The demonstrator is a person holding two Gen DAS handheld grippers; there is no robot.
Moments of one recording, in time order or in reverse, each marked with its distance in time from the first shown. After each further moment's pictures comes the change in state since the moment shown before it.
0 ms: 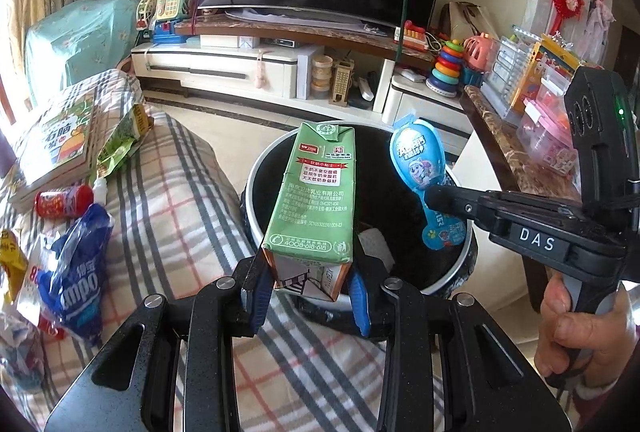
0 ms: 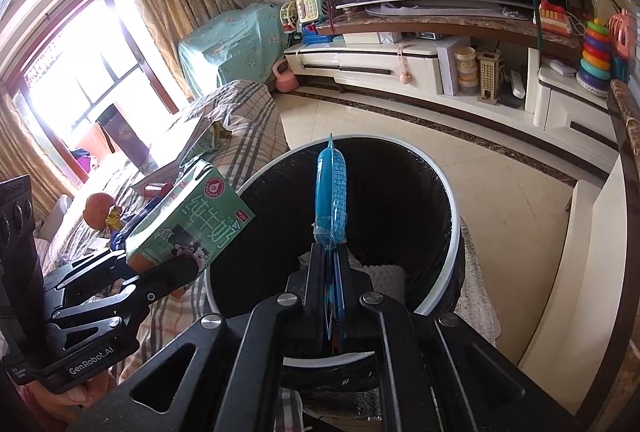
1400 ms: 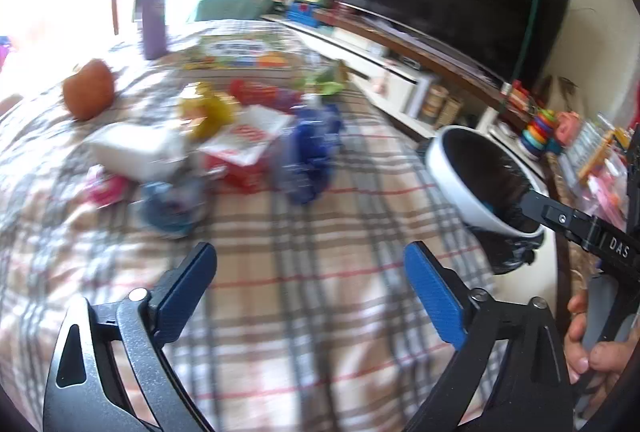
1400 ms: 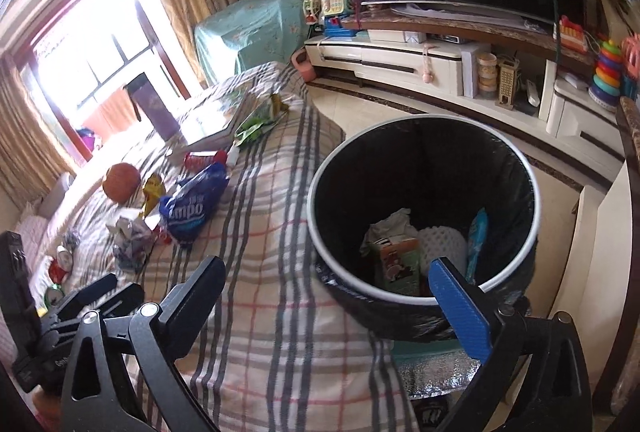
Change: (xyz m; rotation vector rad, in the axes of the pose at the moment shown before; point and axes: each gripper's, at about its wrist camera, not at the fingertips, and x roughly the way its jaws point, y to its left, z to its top) left arm -0.108 0.114 -0.110 -0.381 -0.043 0.275; right arm -0.008 0.096 -0.029 -0.081 0.022 -0.011
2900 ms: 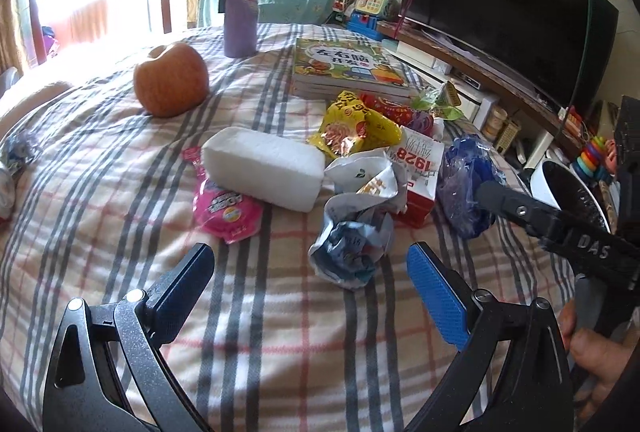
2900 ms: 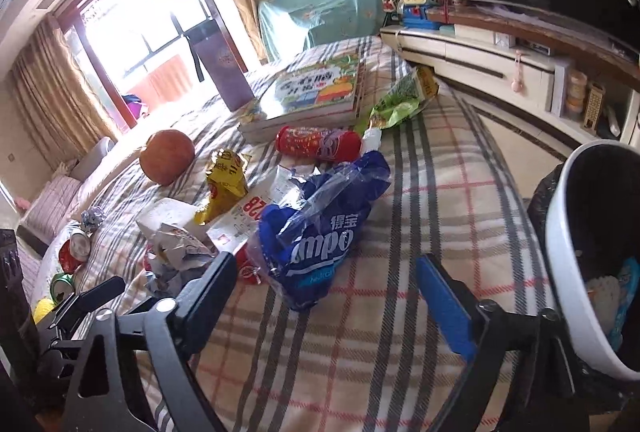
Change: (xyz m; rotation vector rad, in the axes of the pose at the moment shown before) left arm 0.026 0.097 0.017 -0.051 -0.037 0.131; right arm 0.116 0.122 0.011 -0.117 0.038 0.176
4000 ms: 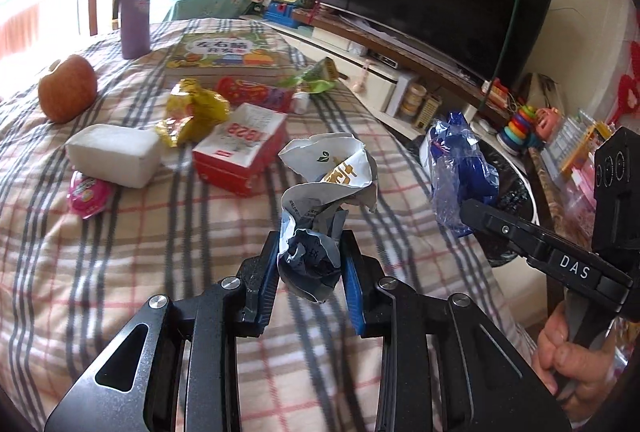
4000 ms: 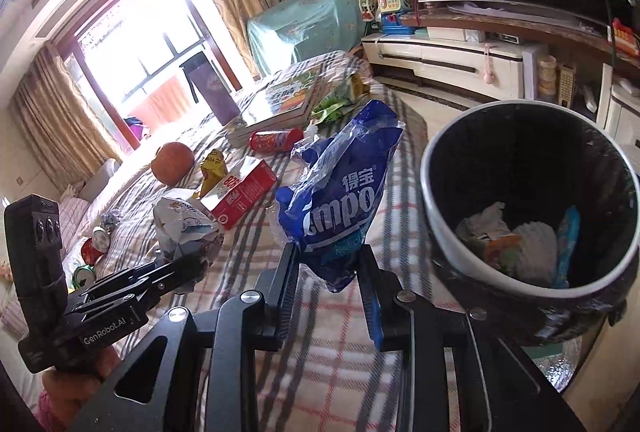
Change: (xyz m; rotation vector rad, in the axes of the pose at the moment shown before) left arm -0.024 -0.088 -0.016 0.092 0.045 -0.258; right arm -0.096 -0.060 -0.041 0.072 -0.064 0.011
